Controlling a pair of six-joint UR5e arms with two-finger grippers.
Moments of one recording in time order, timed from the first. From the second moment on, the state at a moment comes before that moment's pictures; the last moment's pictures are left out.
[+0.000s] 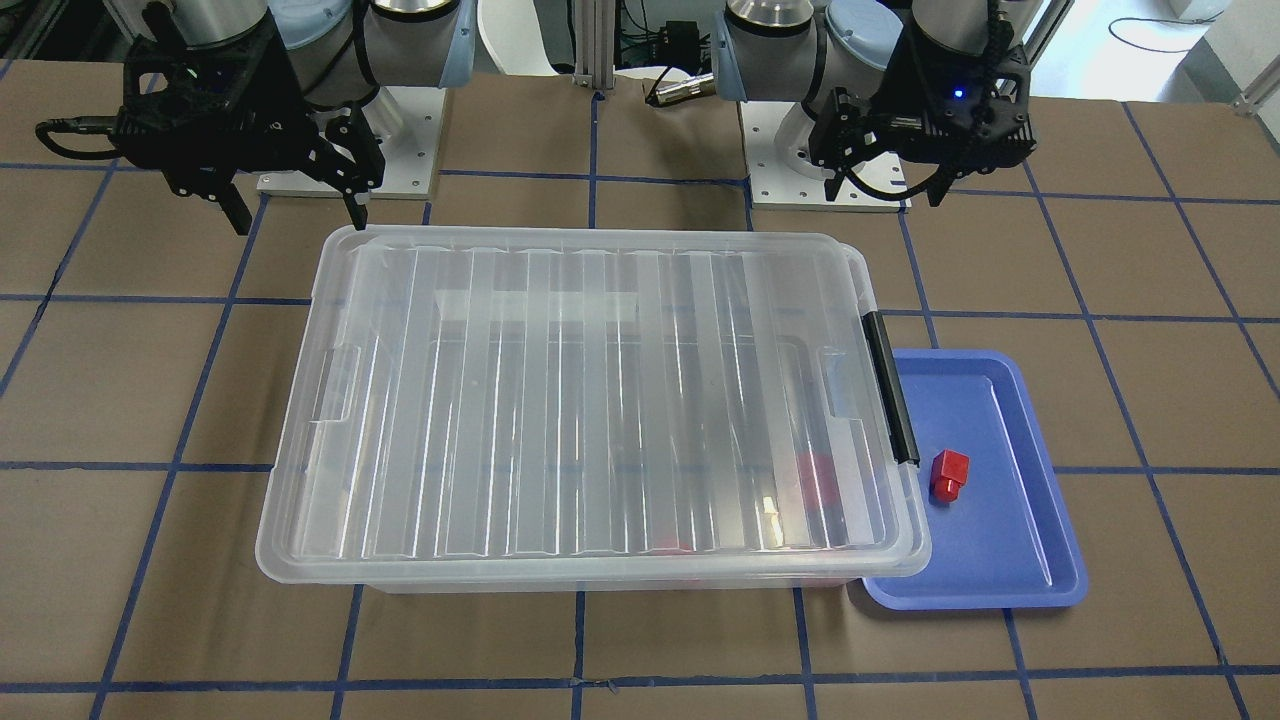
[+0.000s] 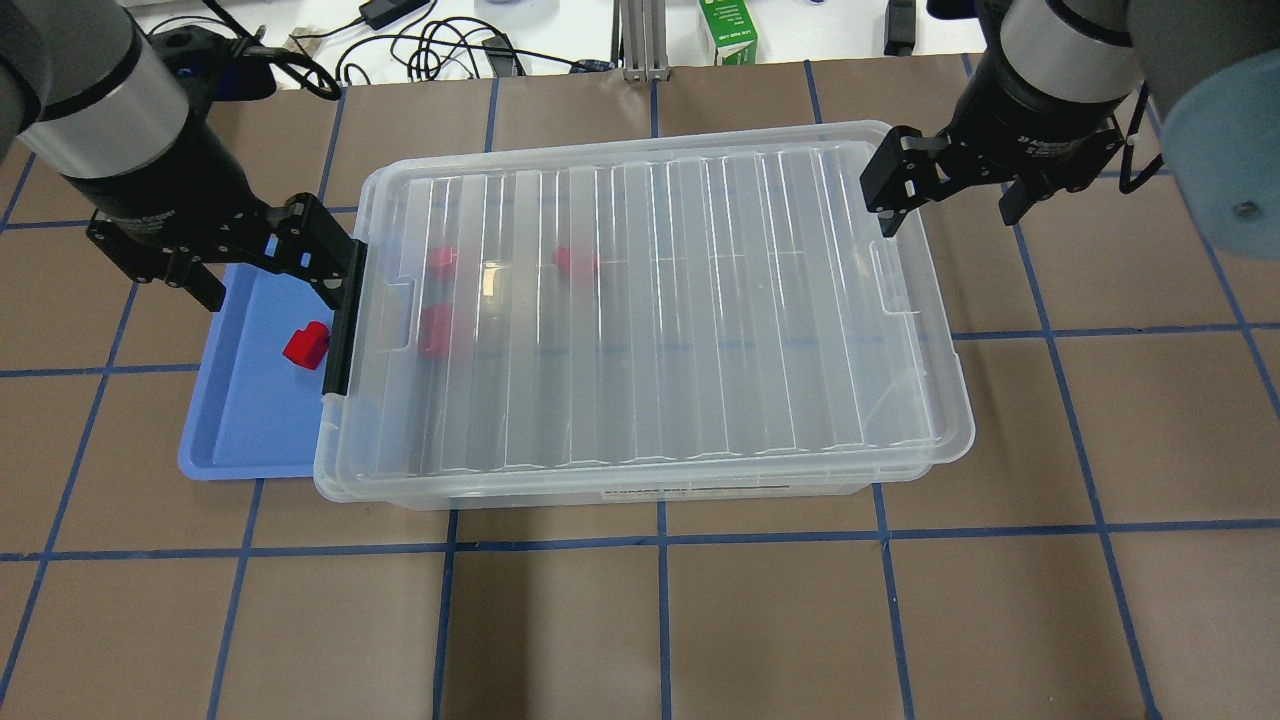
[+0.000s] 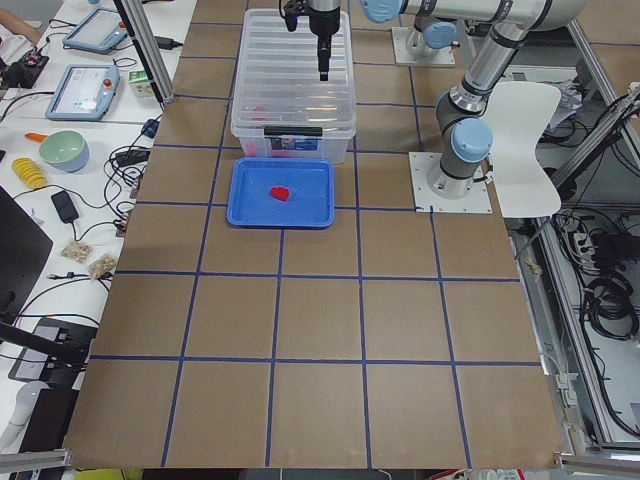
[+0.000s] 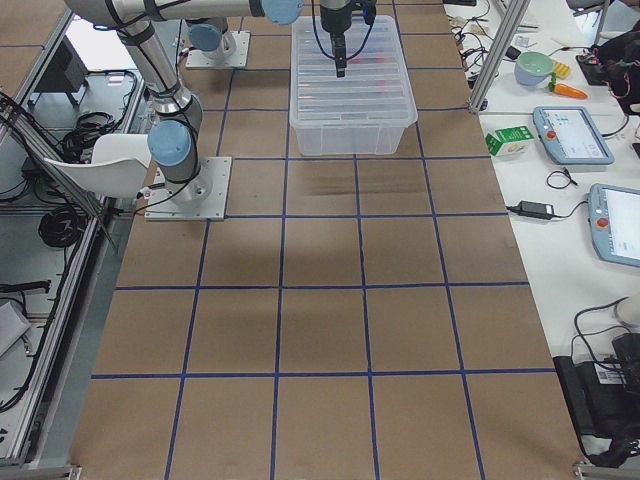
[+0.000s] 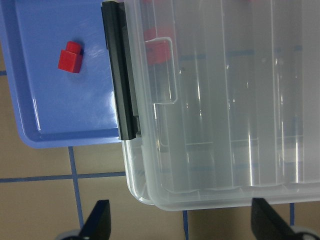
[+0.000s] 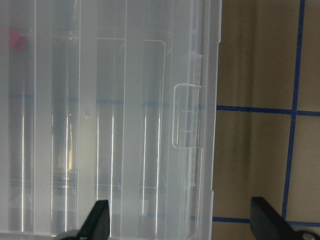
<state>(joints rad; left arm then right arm) -1.48 -1.45 -1.62 -1.68 1.59 0.08 1.59 -1.66 1.62 -1.64 -1.55 -0.05</state>
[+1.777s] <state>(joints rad) -1.14 -1.55 -1.63 -1.61 1.58 0.44 1.50 -1.39 1.63 -1.79 -1.56 -0.10</state>
